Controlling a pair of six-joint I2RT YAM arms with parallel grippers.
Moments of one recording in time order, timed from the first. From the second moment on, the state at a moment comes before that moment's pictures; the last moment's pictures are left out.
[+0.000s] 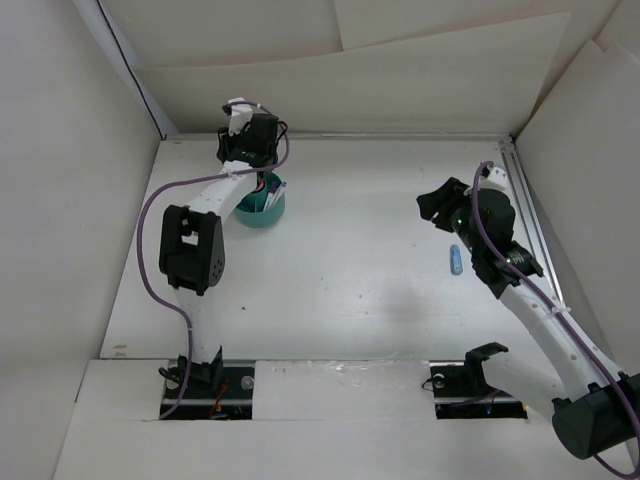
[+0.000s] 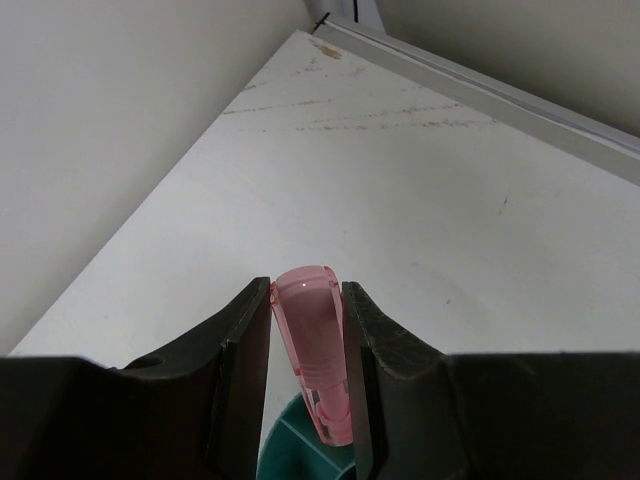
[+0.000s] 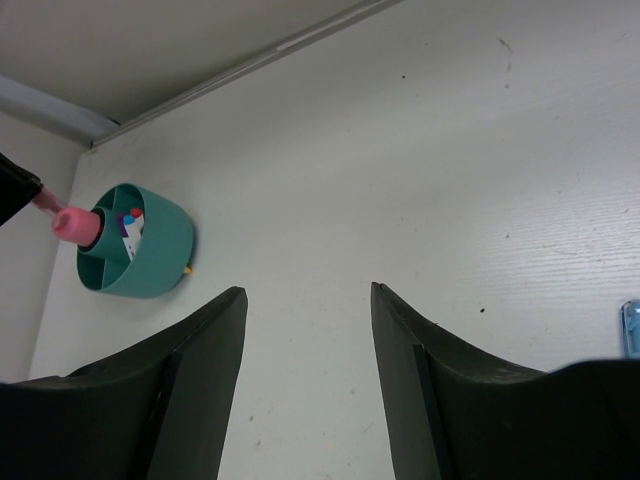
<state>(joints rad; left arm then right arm) -0.30 2.01 1.68 -0.26 -0.97 -0.28 0.32 0.96 0.85 -0.16 0.13 0.60</state>
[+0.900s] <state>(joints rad) -0.30 2.08 1.68 -0.18 -1.01 -0.25 0.32 0.96 0.85 -0.15 0.13 0.60</state>
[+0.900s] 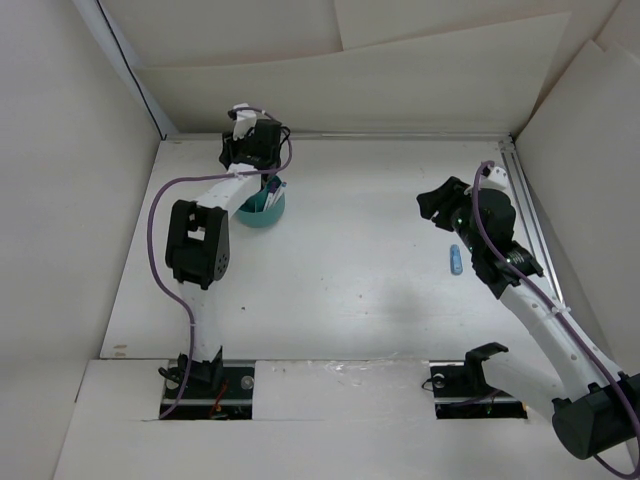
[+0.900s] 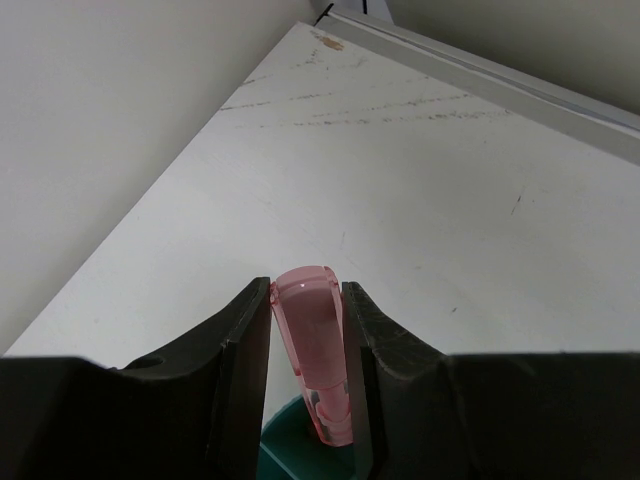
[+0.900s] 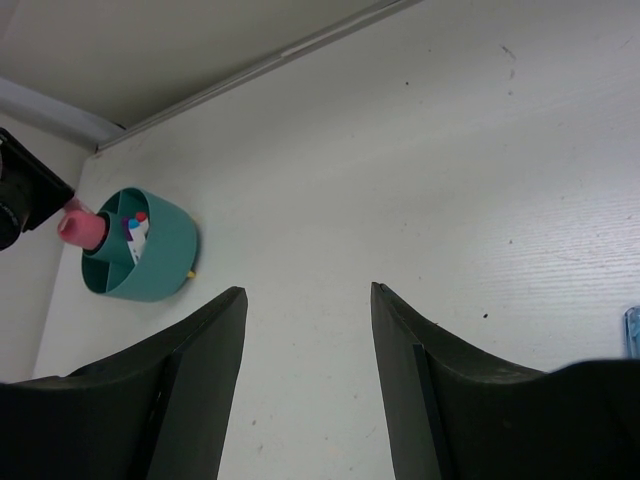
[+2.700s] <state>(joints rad) -0.36 2.06 1.60 -0.17 -1.03 -0.36 0.32 0.91 0.85 -0.15 0.13 0.60</state>
